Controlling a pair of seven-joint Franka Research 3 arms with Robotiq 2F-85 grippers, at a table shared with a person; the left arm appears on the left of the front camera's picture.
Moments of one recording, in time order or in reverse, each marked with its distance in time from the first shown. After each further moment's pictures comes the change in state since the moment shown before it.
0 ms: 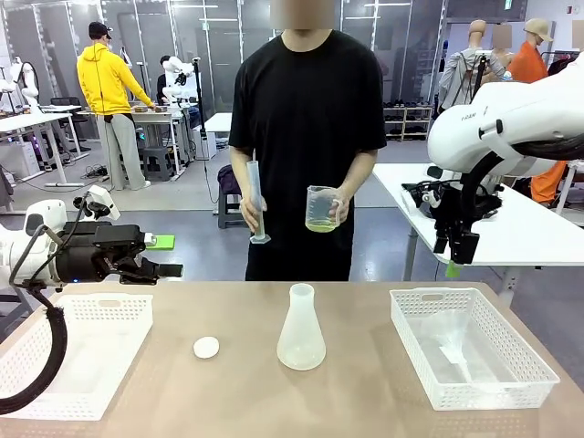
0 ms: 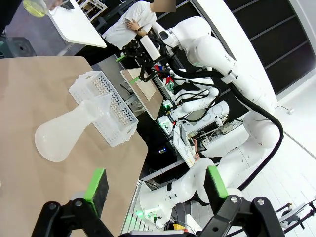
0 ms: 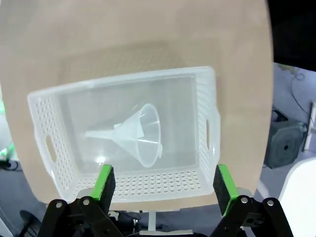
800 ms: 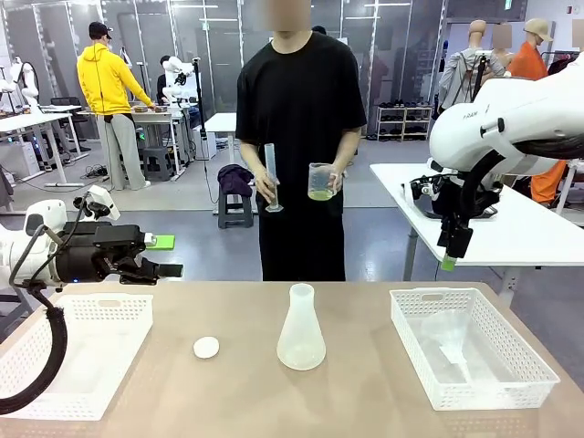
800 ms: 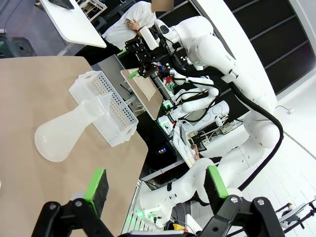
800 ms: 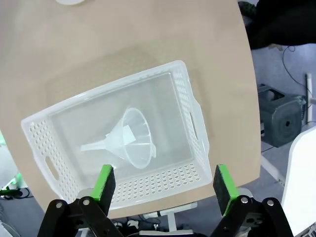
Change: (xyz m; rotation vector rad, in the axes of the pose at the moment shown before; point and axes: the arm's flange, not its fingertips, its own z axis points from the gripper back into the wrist) left arm 0.000 0.000 0.000 0.000 0.000 0.000; right arm -0.002 -0.008 0.014 -0.074 -0.024 -0.208
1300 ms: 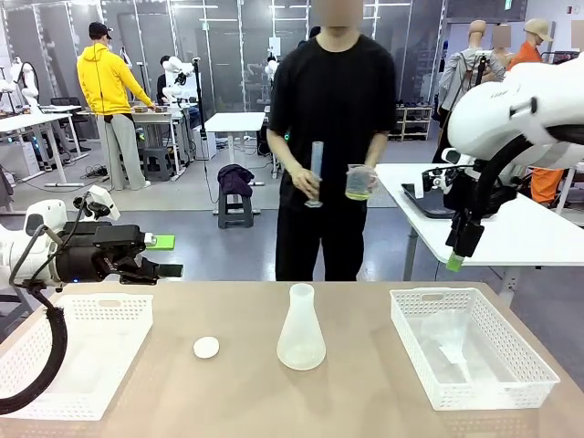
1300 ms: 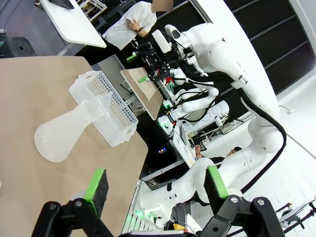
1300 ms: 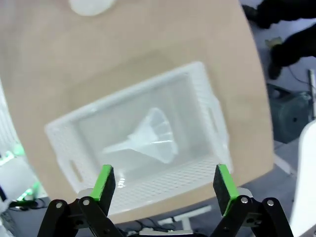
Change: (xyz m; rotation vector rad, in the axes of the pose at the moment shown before) left arm 0.000 0.000 0.000 0.000 0.000 0.000; right arm -0.010 0.025 0.018 -0.006 -0.038 -0.064
